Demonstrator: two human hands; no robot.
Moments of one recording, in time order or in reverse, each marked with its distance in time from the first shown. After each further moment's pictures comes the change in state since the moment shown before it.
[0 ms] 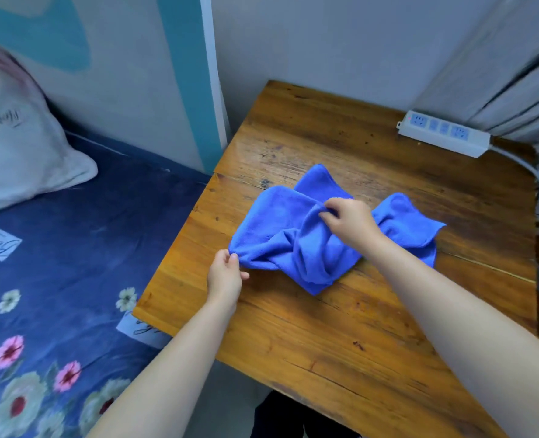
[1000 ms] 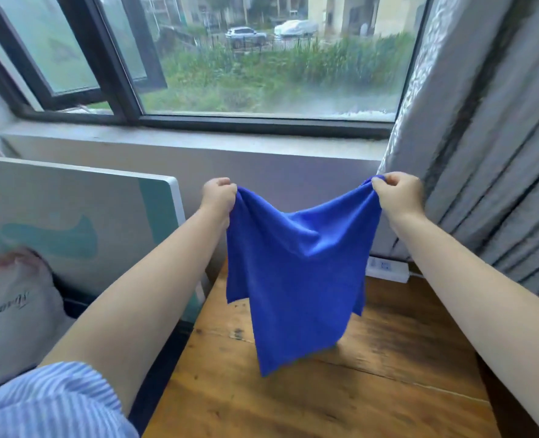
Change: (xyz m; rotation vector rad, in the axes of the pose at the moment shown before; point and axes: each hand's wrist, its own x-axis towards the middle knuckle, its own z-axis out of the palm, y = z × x) left_hand -0.003 0.396 0.044 -0.186 -0.136 0.435; right_hand 0.069 0.020 -0.298 0.581 0.748 0.252
